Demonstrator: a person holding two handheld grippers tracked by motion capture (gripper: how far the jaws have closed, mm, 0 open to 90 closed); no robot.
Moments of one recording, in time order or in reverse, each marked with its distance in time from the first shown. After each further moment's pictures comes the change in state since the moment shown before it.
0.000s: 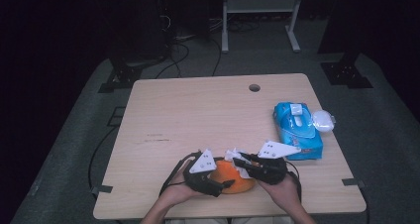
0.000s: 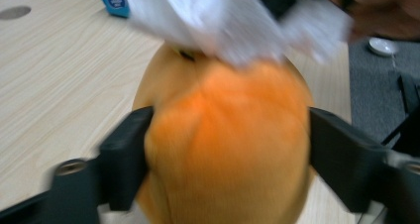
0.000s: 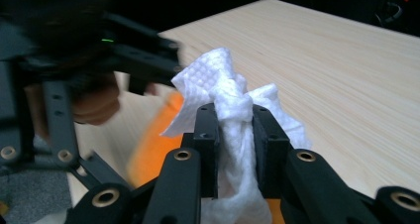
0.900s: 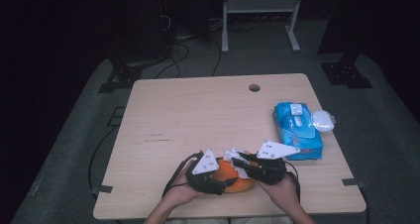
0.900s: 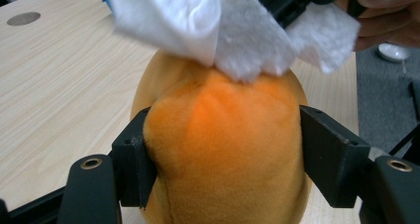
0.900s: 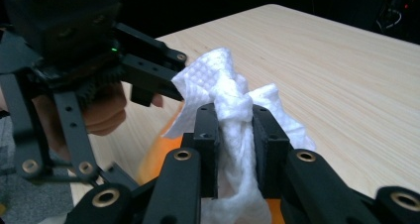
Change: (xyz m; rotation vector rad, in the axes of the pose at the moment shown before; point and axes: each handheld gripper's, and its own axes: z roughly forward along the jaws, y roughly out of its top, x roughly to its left) left arm -0.007 -0.001 0.003 -0.004 0.029 0.048; right arm 0.002 0.002 0.001 -0.010 -0.010 -0.023
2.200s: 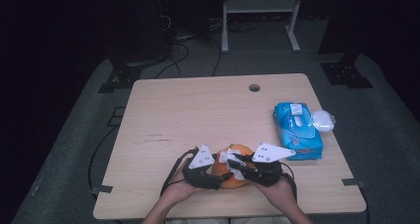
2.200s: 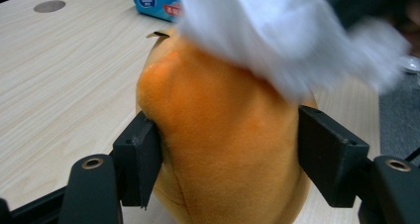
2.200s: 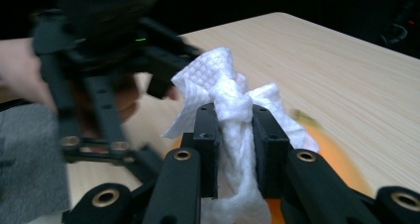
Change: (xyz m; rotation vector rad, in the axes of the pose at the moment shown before) left arm 0.013 -0.005 -0.005 0.000 0.042 -0.065; right arm -0.002 -0.001 0.004 -0.017 -0.006 -0.043
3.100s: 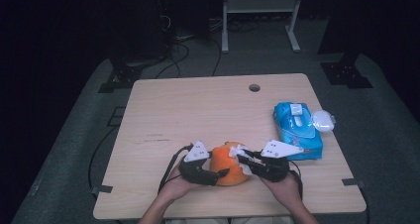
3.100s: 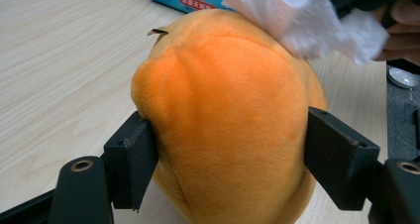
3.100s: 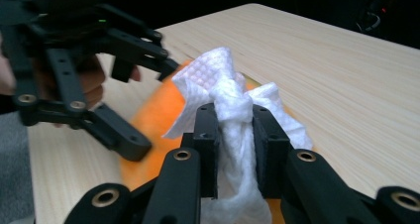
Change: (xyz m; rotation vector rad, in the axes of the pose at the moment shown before) left arm 0.016 -0.004 -0.001 0.004 0.002 -0.097; right arm -0.021 -0.016 -0.007 0.006 -0.051 0.056
